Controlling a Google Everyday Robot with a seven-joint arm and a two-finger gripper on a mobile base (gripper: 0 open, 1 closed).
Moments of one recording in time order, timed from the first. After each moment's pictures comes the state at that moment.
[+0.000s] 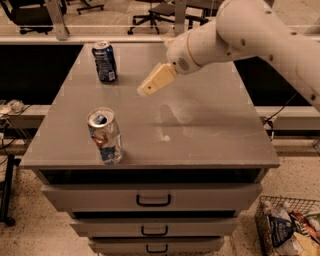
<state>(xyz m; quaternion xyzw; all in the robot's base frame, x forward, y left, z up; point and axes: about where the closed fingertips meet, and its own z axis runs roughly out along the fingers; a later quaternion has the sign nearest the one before) 0.665 0.004 0.923 -0.53 0.70 0.15 0.45</state>
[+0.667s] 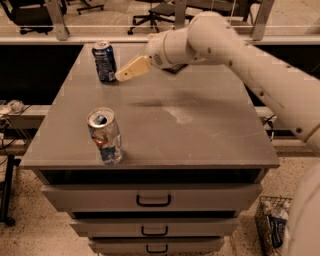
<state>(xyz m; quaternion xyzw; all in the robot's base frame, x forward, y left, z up) 0.744 0.064 0.919 -0.47 0.68 0.19 0.52</state>
